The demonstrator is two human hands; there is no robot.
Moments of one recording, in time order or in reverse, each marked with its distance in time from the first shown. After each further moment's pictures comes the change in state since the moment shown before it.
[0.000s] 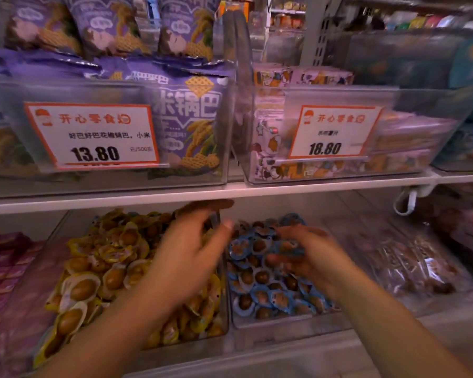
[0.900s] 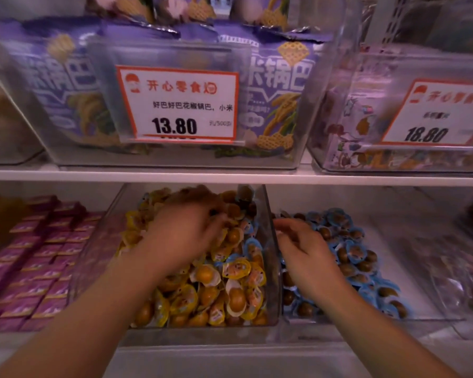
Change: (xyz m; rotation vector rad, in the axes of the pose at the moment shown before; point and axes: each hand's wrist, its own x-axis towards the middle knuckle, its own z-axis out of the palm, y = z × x) left_hand 0.002 -0.056 -0.061 0.632 -0.129 0.073; right_hand 0.011 0.050 0.062 -0.759 -0.068 -0.535
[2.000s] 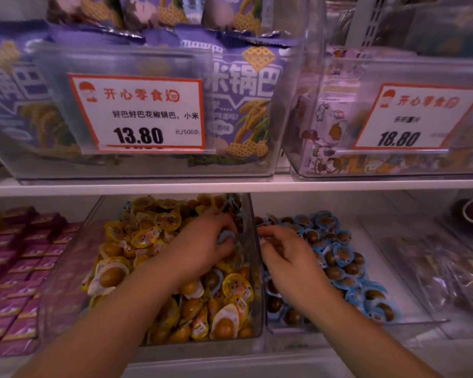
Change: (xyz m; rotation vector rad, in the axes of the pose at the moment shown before) left_hand 0.023 0.020 0.046 -0.256 -0.211 -0.072; right_hand -0.001 0.005 -0.001 0.019 -0.032 -0.038
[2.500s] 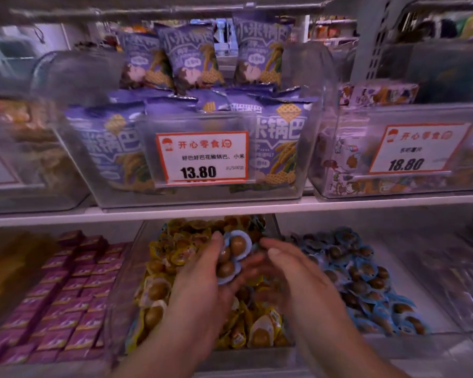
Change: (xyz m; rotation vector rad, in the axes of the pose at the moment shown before) left_hand -0.079 0.067 -0.040 -1.407 0.421 -0.411; right_hand -0.048 -0.103 0.019 0.786 0.083 0.319
